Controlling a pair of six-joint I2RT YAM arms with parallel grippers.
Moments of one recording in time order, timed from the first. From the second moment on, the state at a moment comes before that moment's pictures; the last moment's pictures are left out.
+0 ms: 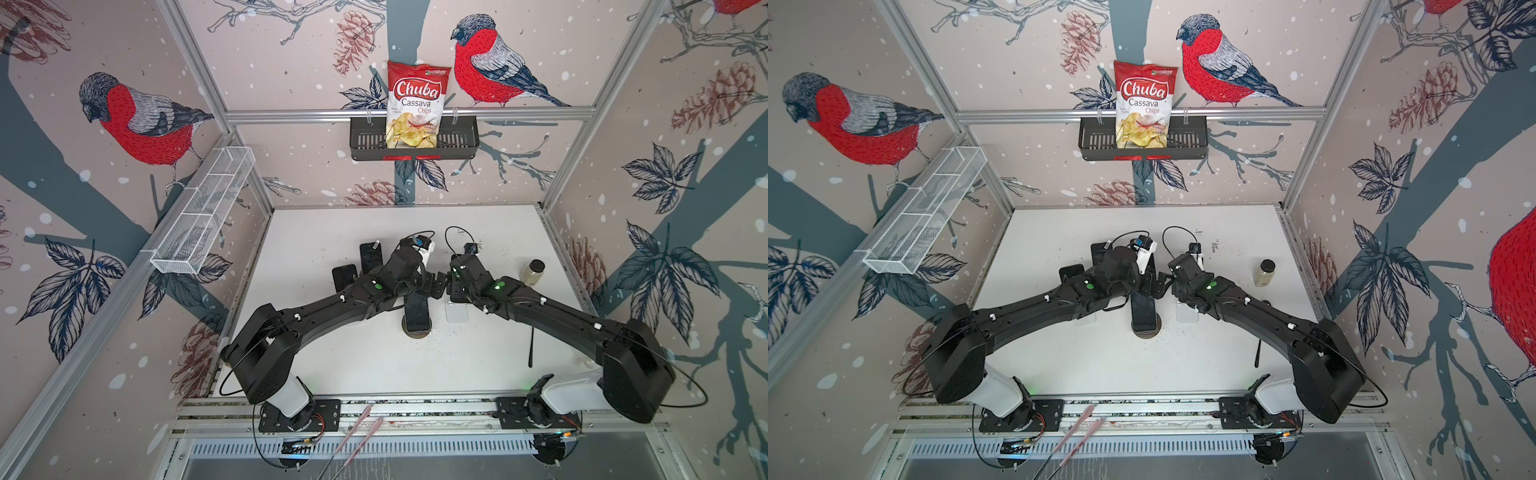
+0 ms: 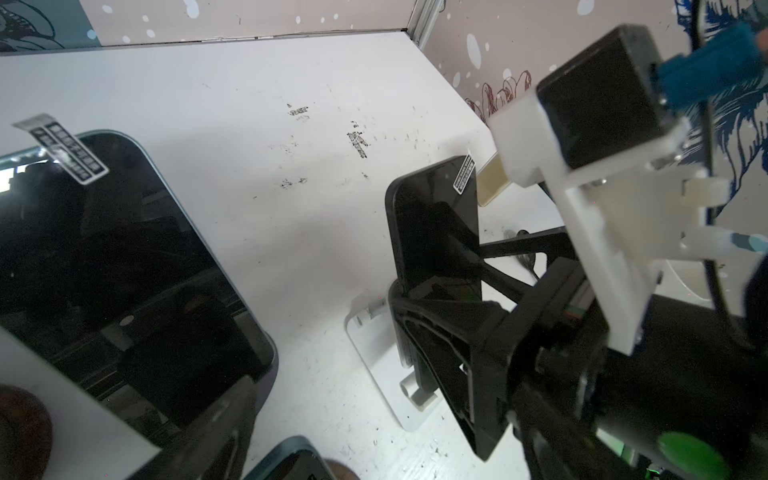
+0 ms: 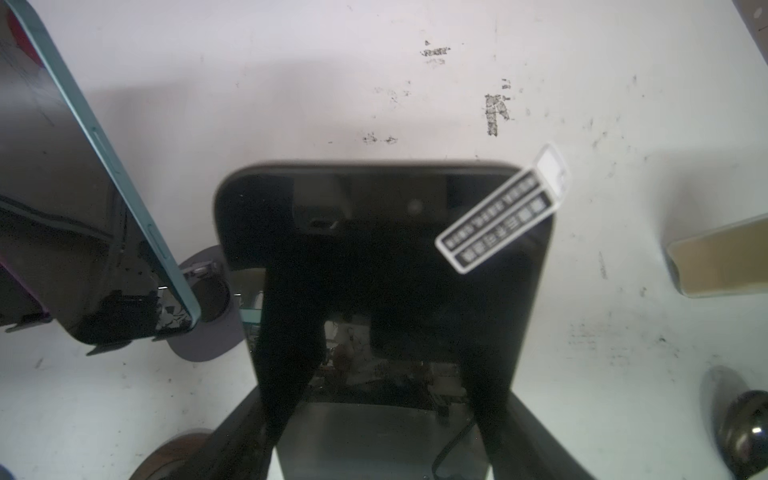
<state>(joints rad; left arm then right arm) -0.85 1.58 1.09 -0.06 0.05 -0.36 0.73 1.39 0.91 -0.43 0.42 0.52</state>
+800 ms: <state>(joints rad) -0.91 1.39 0.84 0.09 0.10 -0.19 0.71 1.34 0.91 -0.41 0.40 0.50</state>
